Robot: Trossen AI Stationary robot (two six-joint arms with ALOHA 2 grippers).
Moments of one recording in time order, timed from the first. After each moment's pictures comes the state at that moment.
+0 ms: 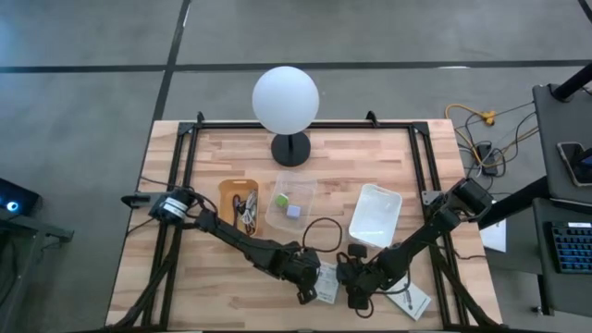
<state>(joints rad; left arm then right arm) -0.44 2.10 1.50 -0.32 -0.14 -0.83 0.68 1.85 1.03 -0.35 0.23 0.76</state>
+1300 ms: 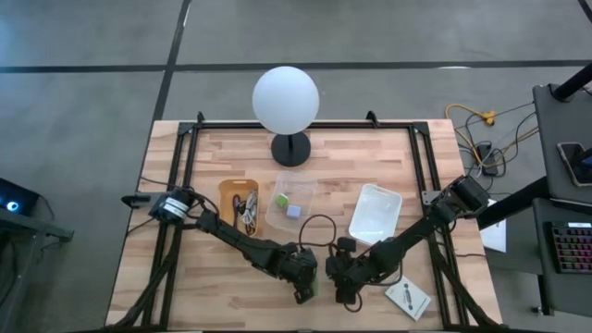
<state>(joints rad) -0.44 2.11 1.42 -0.23 -0.11 -0.86 0.60 1.85 1.10 -0.34 0.29 0.67</state>
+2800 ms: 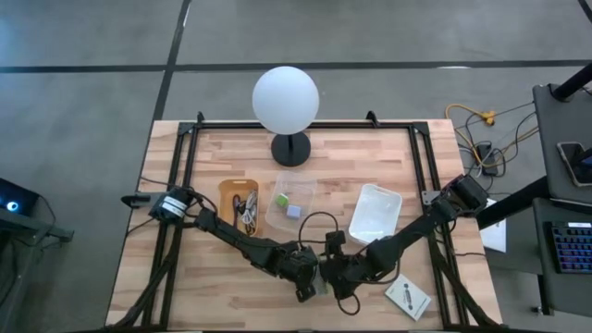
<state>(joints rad) -0.44 2.09 1.41 -0.22 -0.15 -0.86 0.58 1.85 1.22 -0.44 0.45 0.28</state>
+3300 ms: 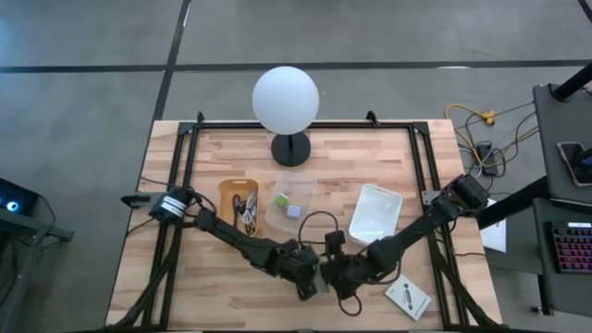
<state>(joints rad) -0.44 2.08 1.42 -0.22 -0.20 -0.86 0.59 1.85 1.22 -0.47 0.45 0.21</state>
